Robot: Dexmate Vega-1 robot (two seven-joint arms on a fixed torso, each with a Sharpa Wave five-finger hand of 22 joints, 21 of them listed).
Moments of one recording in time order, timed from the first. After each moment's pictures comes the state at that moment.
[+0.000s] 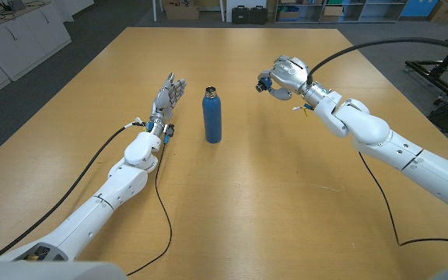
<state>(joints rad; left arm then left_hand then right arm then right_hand) 1.00 0.52 0.36 -1.59 -0.53 -0.30 0.19 0.04 -0.02 0.30 -0.05 0.19 0.30 -0.01 0.27 0.20 0.30 -0.02 0.24 0.20 0.22 -0.04 0.21 0.18 0.14 -0.04 0.20 0.17 -0.70 -0.93 -0.59 -1.91 -1.22 -0.13 -0.19 0.81 0.01 0.43 -0.14 0.37 0.57 -0.21 0.44 0.20 0.83 -0.21 0.32 0.21 0.60 -0.05 0.43 0.25 0.29 -0.04 0.53 0.19</state>
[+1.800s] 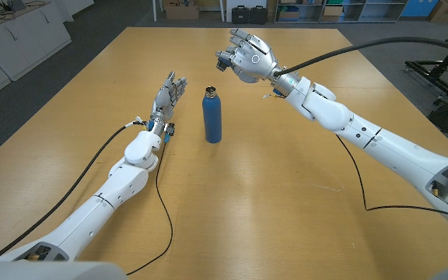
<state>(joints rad) 1.00 0.52 0.36 -1.61 -0.53 -0.30 0.19 0.04 -0.02 0.30 -0.06 0.19 0.31 -0.01 0.27 0.20 0.31 -0.02 0.24 0.20 0.22 -0.04 0.21 0.18 0.14 -0.04 0.20 0.17 -0.46 -0.78 -0.81 -1.79 -1.60 -0.12 -0.56 0.81 0.01 0.43 -0.14 0.39 0.57 -0.21 0.45 0.21 0.85 -0.22 0.30 0.21 0.62 -0.06 0.40 0.25 0.35 -0.04 0.55 0.19</state>
